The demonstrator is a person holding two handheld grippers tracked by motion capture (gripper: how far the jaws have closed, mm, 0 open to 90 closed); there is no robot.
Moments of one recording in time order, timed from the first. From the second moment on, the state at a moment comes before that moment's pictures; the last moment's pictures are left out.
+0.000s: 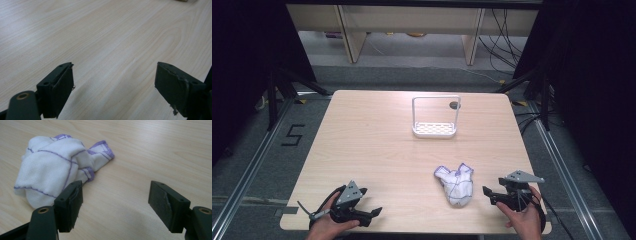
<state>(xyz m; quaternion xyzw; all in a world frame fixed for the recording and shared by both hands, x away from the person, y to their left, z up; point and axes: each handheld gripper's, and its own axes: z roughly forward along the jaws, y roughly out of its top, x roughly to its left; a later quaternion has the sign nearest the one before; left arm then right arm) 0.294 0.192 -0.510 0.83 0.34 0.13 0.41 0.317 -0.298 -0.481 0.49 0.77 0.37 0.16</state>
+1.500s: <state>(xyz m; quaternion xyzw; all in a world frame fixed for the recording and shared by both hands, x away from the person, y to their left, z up) 0.294 0.189 -0.507 0.82 0.36 0.10 0.43 0.364 -0.230 -0.464 0.39 0.82 0.41 0.09</state>
